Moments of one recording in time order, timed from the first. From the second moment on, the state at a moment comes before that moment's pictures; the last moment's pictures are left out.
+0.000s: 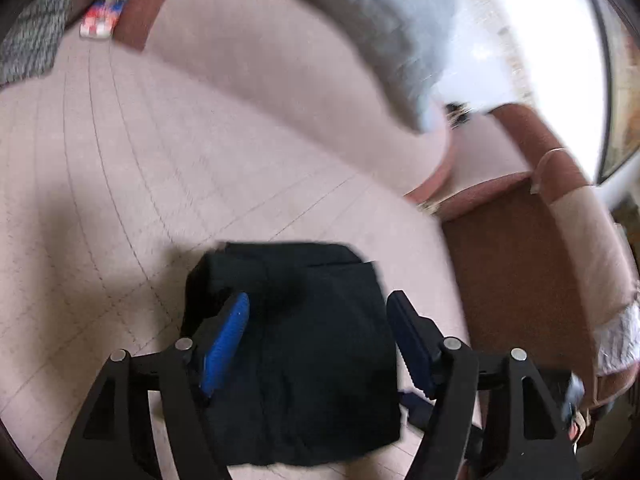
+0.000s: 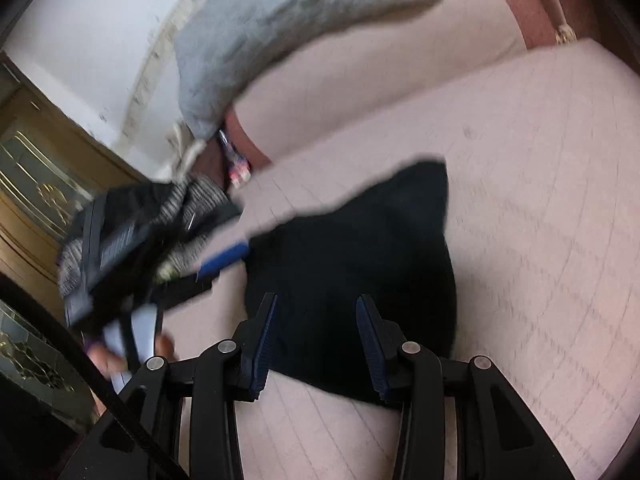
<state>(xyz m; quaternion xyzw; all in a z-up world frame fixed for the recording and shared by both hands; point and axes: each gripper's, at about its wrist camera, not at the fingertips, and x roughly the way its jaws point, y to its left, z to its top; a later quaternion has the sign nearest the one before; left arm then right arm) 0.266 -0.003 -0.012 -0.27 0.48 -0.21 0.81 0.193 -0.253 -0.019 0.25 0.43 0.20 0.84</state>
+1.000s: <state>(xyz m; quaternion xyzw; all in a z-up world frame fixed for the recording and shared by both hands) 0.137 0.006 -0.013 -0.14 0.49 -0.16 0.85 0.110 -0.277 -0.025 0.16 0.44 0.06 0.88</state>
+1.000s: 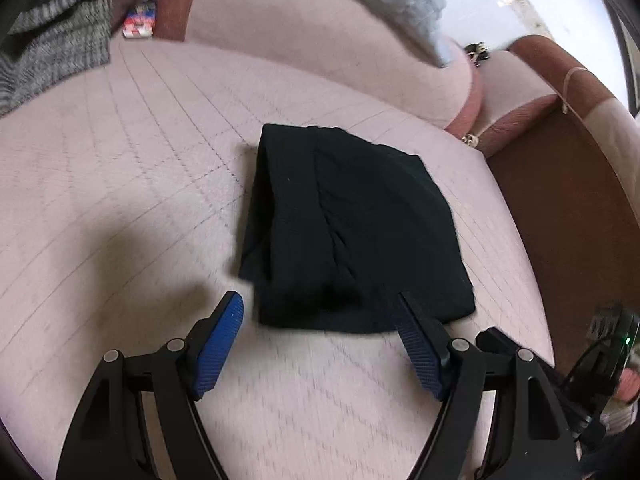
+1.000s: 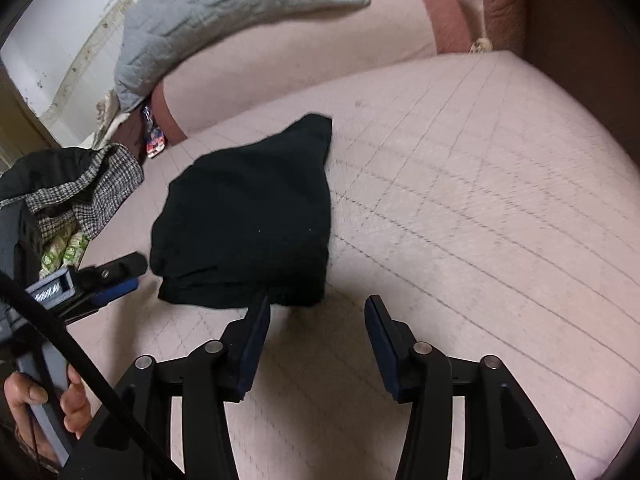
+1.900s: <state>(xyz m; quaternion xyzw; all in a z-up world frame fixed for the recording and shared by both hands) -0.006 -0.024 0.035 -0.03 0.39 -0.08 0.92 0.003 -0.220 -0.023 0.09 0.44 0.03 0.89</state>
